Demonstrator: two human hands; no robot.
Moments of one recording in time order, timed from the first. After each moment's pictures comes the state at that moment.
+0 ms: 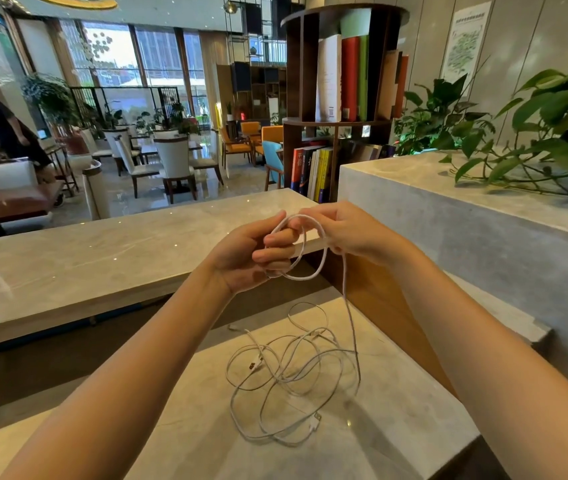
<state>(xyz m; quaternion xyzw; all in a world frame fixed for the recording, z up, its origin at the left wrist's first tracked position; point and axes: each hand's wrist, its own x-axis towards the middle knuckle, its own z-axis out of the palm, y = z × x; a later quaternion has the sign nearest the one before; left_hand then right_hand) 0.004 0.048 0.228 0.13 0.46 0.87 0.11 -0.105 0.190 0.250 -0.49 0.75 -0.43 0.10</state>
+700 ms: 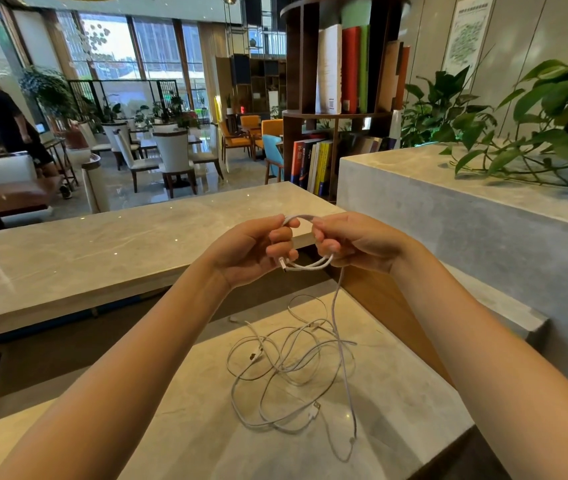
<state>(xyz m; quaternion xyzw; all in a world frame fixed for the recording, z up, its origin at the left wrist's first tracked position) 0.012 0.054 0.223 -0.01 0.51 0.86 -0.02 -0.110 0.210 0.234 -0.43 0.64 -0.52 0.36</state>
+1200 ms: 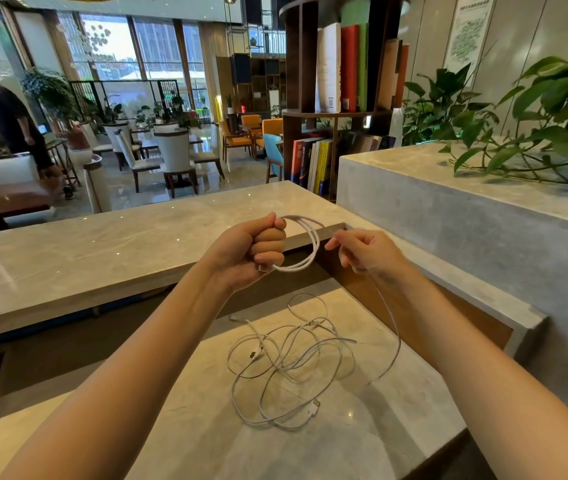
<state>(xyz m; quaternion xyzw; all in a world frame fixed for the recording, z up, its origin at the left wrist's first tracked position) 0.015 0.060 0.221 -0.05 0.41 0.91 -0.03 -0.130 0.221 0.181 -0.36 0.73 -0.57 0.14</state>
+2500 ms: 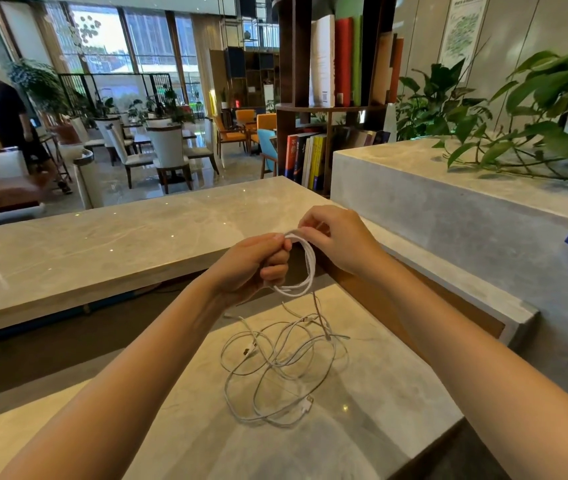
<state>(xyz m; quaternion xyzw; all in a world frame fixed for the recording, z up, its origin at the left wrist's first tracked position) 0.014 0.067 0.197 0.01 0.64 0.76 -0.03 -0.101 0.196 0.210 -0.48 0.79 -0.38 -0.06</state>
